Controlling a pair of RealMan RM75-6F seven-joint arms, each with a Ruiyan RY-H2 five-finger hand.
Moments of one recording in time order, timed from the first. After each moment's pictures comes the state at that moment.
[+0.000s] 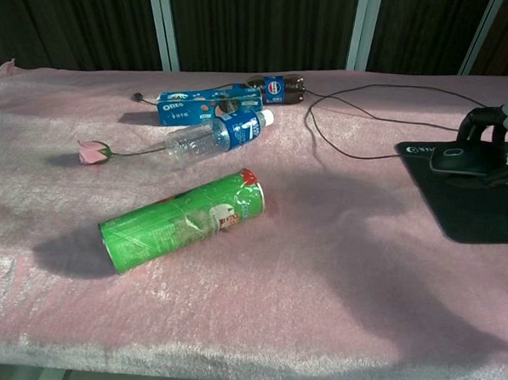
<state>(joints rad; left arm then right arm) -0.12 -1.05 0.03 -1.55 1.65 1.52 -0.26 0.50 -1.85 0.12 -0.55 -1.47 1.33 0.23</state>
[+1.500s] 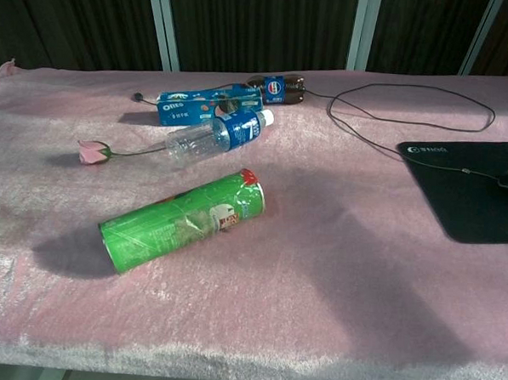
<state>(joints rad) -0.12 -1.06 0.03 -1.56 1.65 1.51 -0.22 0.35 -1.62 0.12 -0.85 -1.45 1.42 0.35</state>
